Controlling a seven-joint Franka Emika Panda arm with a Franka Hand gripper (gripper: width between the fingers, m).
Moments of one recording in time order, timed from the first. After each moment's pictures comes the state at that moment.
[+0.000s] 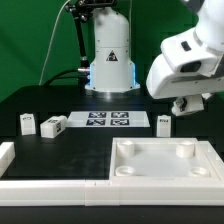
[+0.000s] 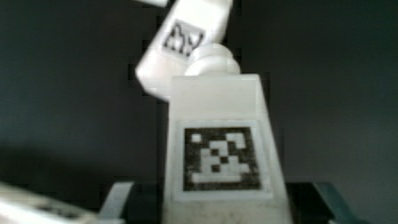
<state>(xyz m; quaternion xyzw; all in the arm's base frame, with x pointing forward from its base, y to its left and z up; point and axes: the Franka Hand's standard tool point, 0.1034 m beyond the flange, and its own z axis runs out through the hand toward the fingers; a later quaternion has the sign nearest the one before) 0.475 0.149 0.084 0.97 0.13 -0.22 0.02</state>
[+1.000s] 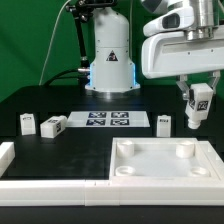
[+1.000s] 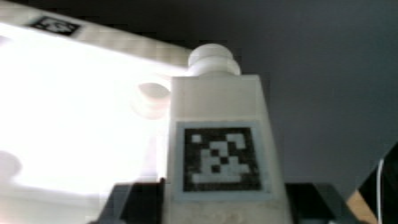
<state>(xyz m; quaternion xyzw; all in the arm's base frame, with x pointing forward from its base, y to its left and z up) 0.499 0.152 0.107 0.98 0.13 0.16 -0.04</state>
